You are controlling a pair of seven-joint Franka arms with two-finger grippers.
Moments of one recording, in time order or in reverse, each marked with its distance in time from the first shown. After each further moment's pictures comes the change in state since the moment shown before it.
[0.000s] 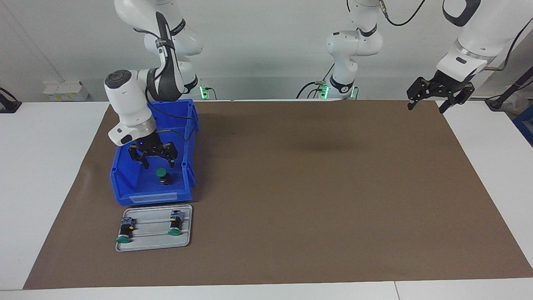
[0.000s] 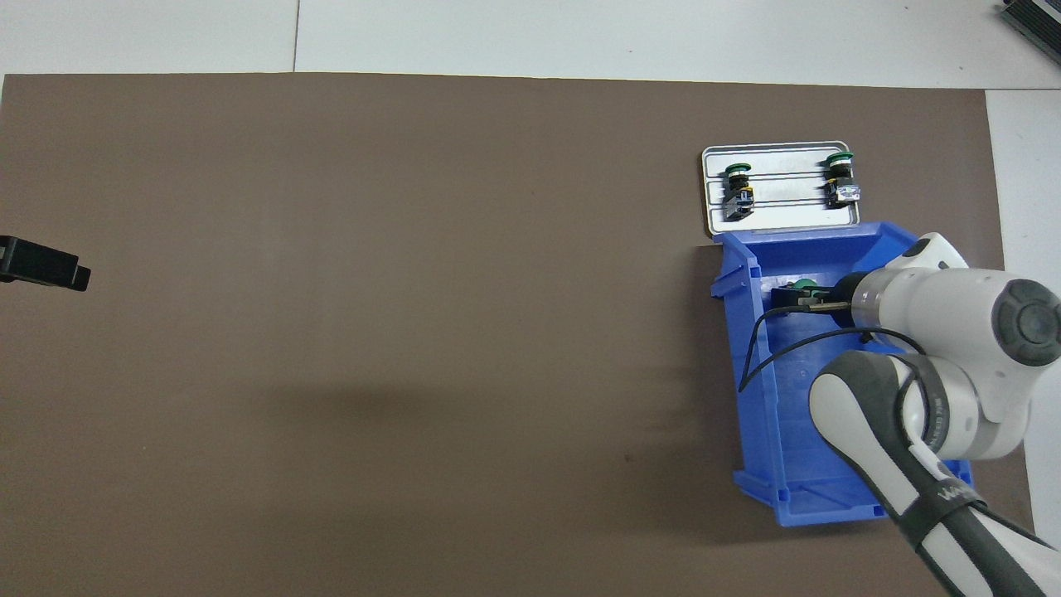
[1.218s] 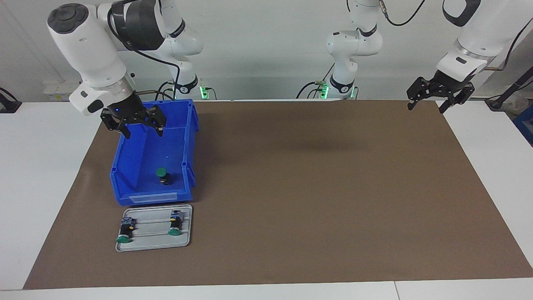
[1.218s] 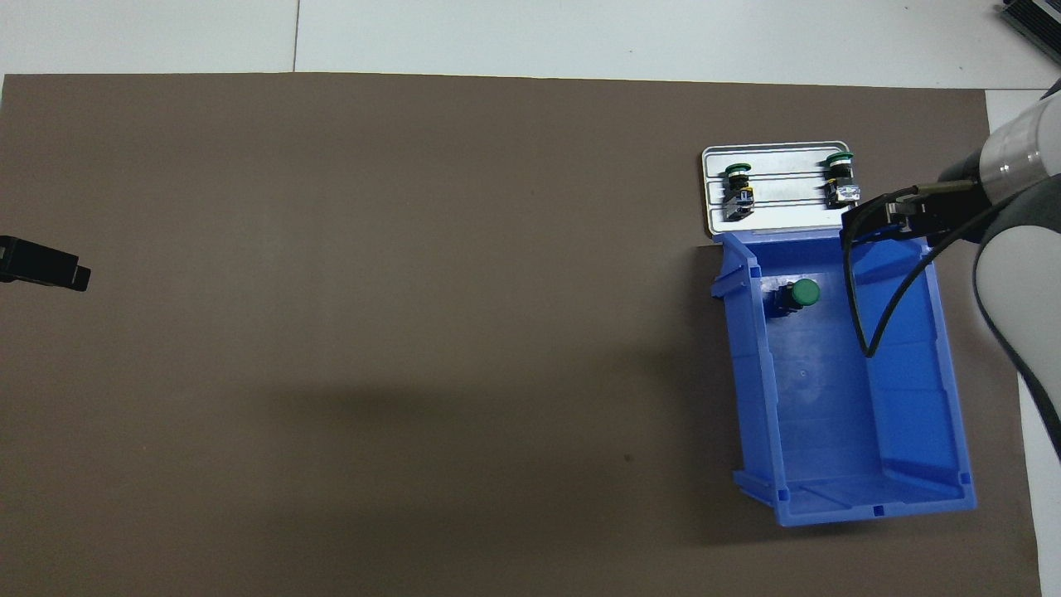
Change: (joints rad) left arm 0.000 0.000 0.000 0.000 0.000 0.000 0.000; right arm 0.043 0.152 0.010 0.733 -0.055 -0.799 0.057
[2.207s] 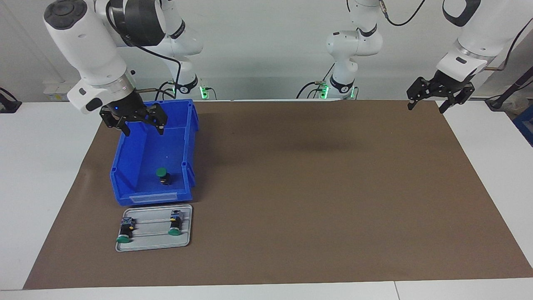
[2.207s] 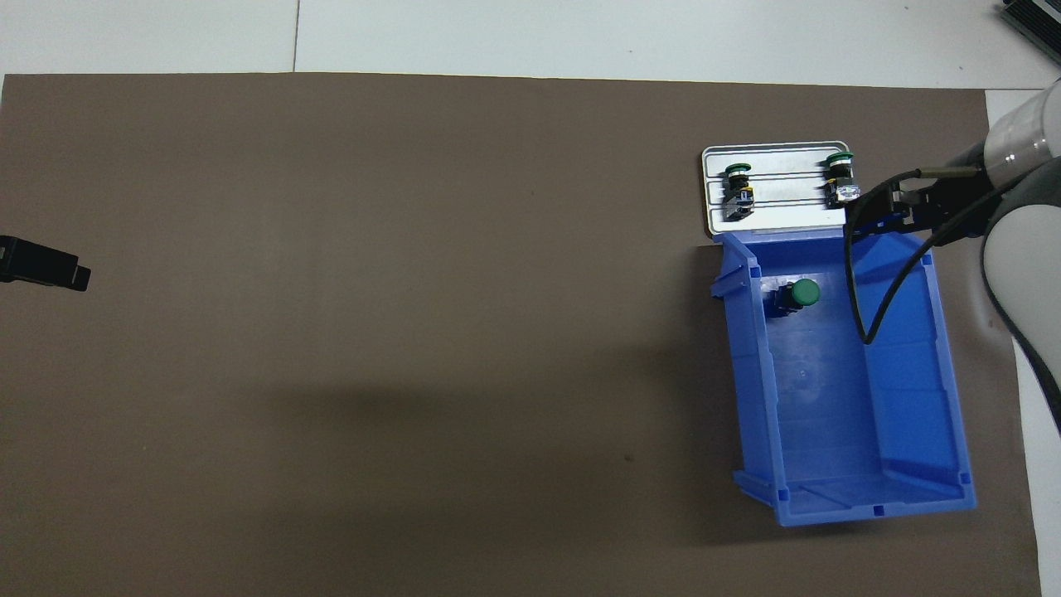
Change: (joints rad) left arm 0.000 0.000 0.000 0.000 0.000 0.000 0.000; right arm 0.004 0.025 -0.008 0.040 -0.004 -0.038 0.058
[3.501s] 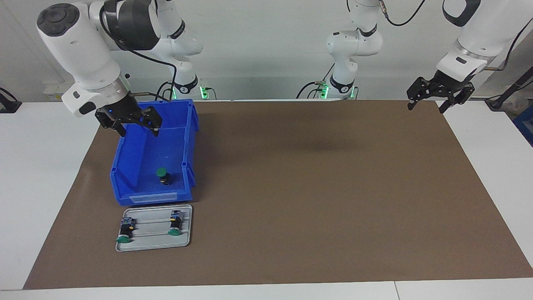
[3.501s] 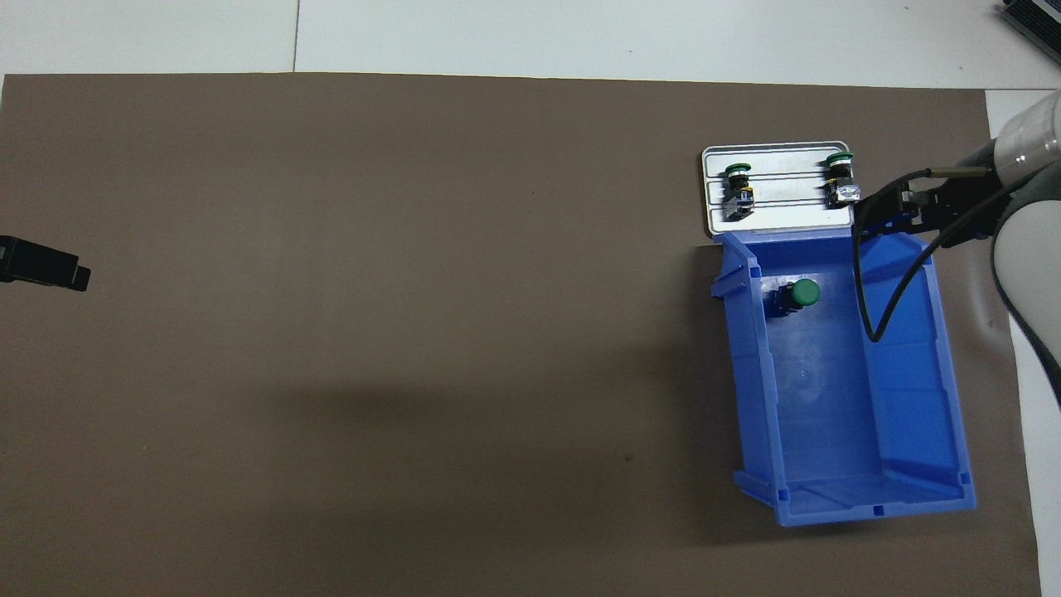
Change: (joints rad) left arm 0.000 0.000 0.000 0.000 0.000 0.000 0.000; right arm -0.013 0.000 0.000 -0.002 -0.001 0.000 -0.001
